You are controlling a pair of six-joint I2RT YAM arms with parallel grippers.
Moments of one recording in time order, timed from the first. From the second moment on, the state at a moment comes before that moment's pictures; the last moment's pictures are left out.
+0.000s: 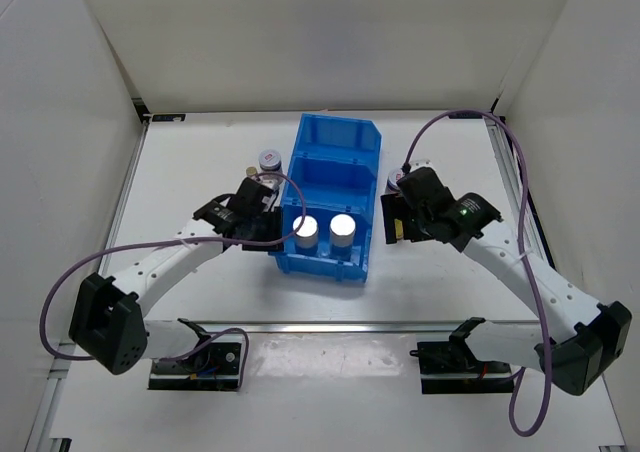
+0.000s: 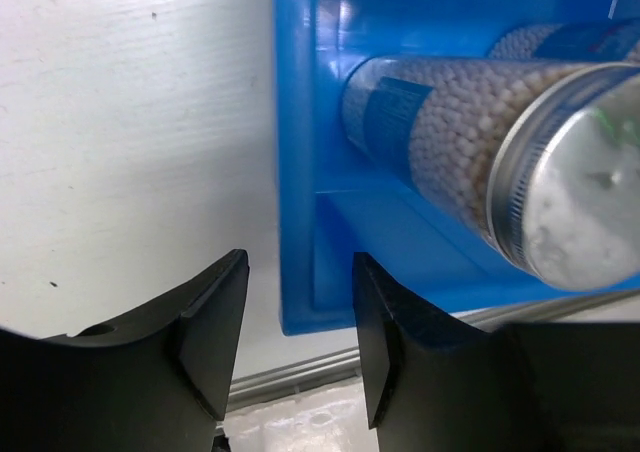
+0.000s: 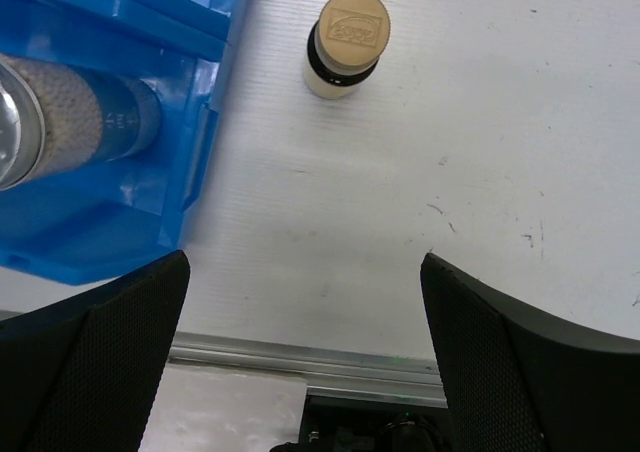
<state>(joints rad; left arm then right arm) -0.58 1.30 0.96 -0.69 -0.01 -0.46 0.68 1.15 1.15 -0.98 0.29 0.38</state>
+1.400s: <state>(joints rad) -0.70 1.10 1.32 -0.90 -0.19 -0.39 0.51 1.59 1.35 -0.86 0.22 0.26</state>
